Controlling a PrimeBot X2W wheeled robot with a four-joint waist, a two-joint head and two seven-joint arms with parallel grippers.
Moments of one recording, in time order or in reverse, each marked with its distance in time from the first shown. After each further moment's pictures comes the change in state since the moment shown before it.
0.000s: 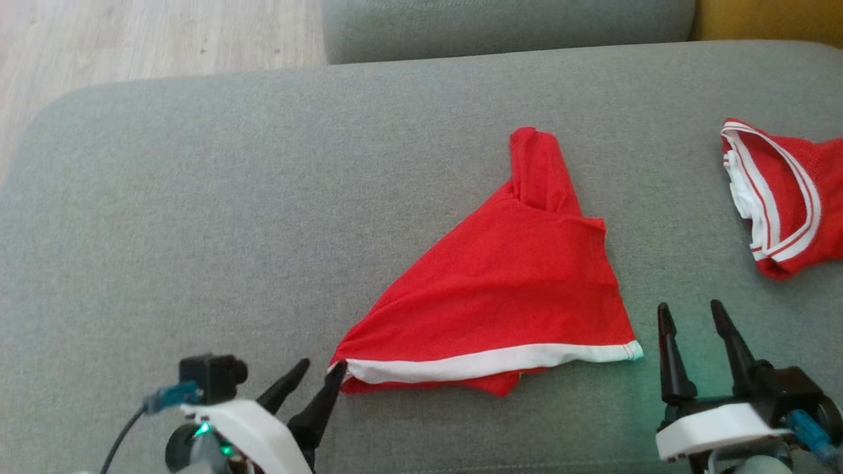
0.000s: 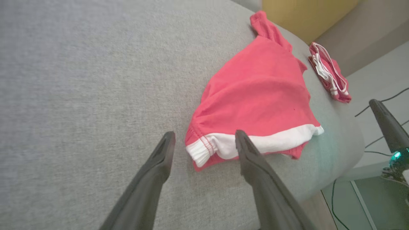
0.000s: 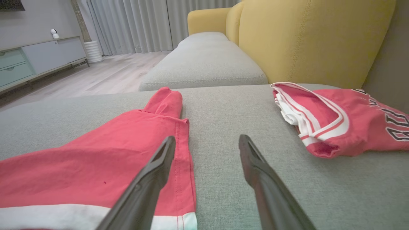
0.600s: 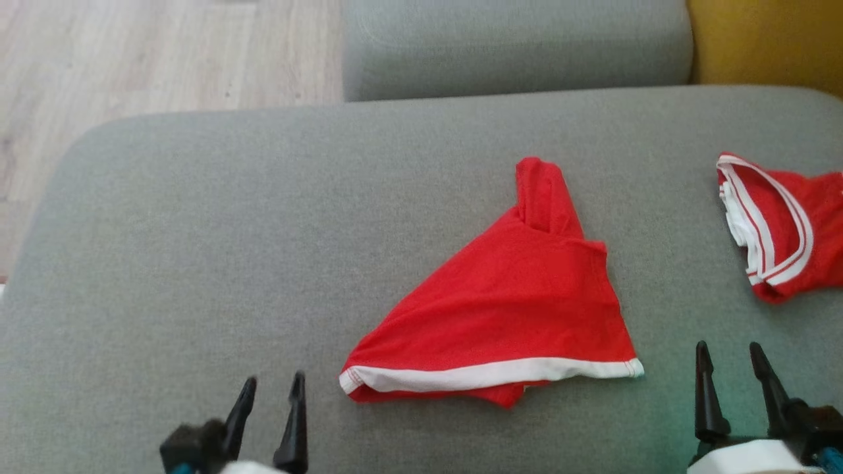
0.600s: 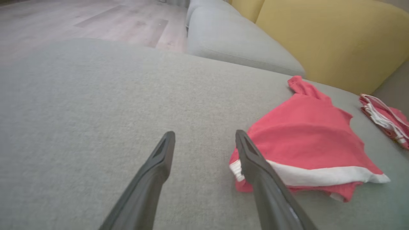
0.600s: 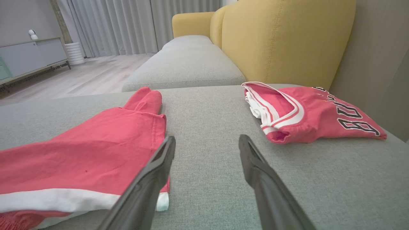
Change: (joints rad) left arm 0.339 -0.262 0.407 -0.057 0.554 0.152 -0.106; right arm 0.086 0.001 -0.099 0.001 -0.008 0.000 0.000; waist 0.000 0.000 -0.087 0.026
